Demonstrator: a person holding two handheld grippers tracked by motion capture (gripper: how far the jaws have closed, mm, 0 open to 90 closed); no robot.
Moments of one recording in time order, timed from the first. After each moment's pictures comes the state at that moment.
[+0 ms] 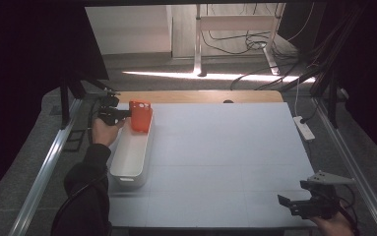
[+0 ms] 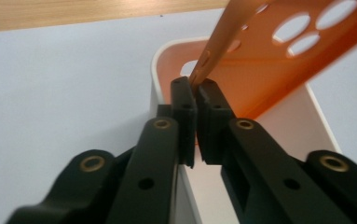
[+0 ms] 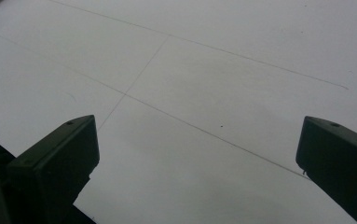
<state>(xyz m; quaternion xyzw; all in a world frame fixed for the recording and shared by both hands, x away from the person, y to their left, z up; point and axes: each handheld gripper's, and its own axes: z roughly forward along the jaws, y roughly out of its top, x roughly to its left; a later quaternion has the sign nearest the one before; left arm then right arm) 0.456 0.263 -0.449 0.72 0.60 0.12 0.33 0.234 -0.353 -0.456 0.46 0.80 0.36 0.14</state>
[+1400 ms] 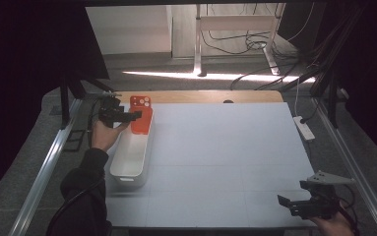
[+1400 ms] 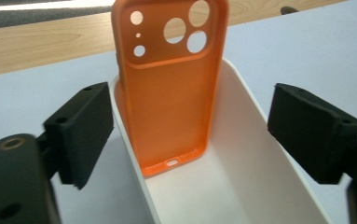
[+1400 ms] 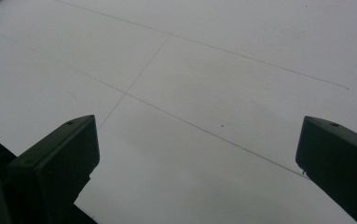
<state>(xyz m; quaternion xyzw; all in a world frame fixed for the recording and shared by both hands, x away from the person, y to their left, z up) 0.436 0.254 -0.439 0.74 0.54 0.14 0.39 0.234 -0.353 -0.456 0.46 0.80 0.36 0.14</state>
